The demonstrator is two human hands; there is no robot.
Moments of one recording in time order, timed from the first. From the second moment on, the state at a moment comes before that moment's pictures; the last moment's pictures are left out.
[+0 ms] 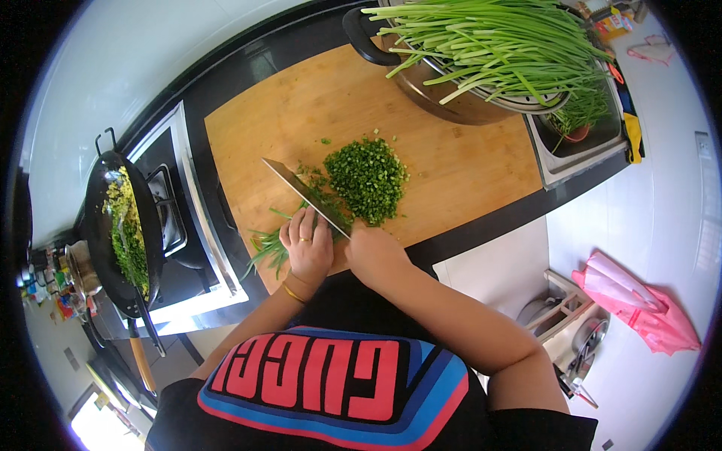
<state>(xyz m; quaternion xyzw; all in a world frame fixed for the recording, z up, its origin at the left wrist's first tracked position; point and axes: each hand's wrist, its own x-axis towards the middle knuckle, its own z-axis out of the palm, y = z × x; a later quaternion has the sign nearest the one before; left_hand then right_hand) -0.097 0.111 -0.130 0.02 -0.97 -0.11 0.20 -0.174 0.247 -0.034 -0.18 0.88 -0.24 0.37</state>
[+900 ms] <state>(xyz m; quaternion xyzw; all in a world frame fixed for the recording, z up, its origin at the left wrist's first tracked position) -0.096 0.113 -0.126 0.03 -0.97 -0.11 0.21 -0.183 0.242 -0.060 -0.20 0.90 -0.30 0.26</state>
